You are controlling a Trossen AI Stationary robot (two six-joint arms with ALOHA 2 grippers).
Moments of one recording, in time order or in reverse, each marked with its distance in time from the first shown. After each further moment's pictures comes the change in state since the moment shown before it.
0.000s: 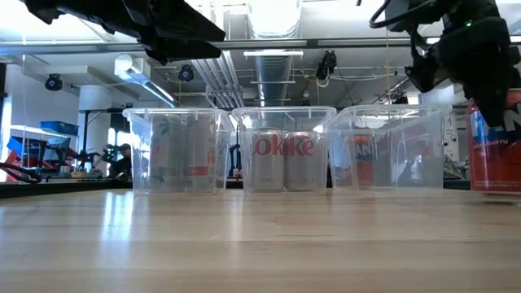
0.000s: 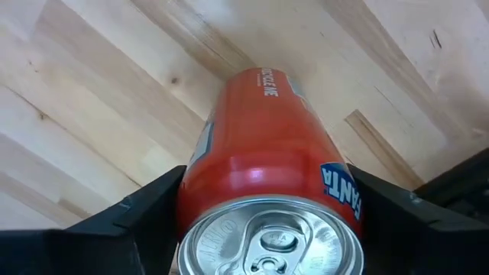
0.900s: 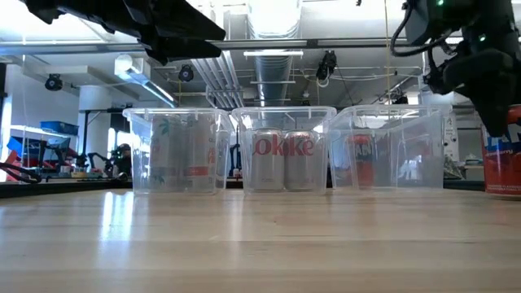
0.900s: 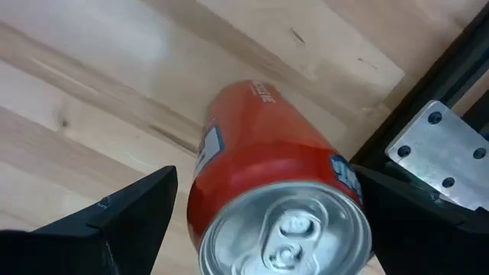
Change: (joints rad) left arm 0.000 0.000 0.000 0.006 0.000 -0.003; right arm -0.077 -0.152 -0.095 -0.125 0.152 0.100
